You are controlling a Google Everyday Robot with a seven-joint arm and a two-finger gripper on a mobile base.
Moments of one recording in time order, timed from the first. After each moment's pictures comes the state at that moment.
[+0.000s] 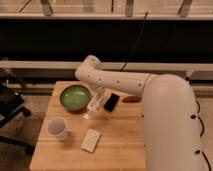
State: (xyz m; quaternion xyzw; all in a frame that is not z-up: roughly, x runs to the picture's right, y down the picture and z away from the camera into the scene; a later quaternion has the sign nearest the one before) arm -0.018 0.035 0.858 -0.27 -0.03 -0.50 0.82
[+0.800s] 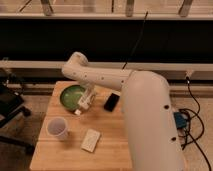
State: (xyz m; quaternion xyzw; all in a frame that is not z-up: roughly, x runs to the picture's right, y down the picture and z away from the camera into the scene) arm -0.064 0.009 0.871 -0.25 -0.01 -0.51 0.82
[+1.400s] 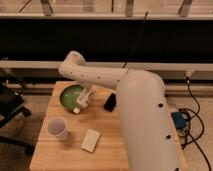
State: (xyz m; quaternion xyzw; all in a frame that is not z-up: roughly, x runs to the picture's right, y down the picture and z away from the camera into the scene) arm -0.075 -0.001 0.871 -0.25 0.00 -0.51 0.82
